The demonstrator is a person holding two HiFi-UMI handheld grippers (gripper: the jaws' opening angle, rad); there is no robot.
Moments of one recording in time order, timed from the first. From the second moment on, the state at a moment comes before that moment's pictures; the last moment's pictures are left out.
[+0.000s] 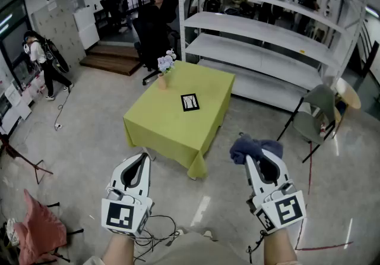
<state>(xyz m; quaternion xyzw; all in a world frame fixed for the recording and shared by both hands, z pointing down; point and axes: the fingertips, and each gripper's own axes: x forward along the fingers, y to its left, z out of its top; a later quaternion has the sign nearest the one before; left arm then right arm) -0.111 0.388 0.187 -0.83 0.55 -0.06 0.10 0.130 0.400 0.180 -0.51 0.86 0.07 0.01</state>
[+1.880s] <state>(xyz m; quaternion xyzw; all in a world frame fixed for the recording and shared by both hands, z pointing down) -0.050 0.268 0.240 -0.83 0.54 -0.06 0.08 0.178 0.274 0.252 -0.49 0.87 0.04 -0.02</state>
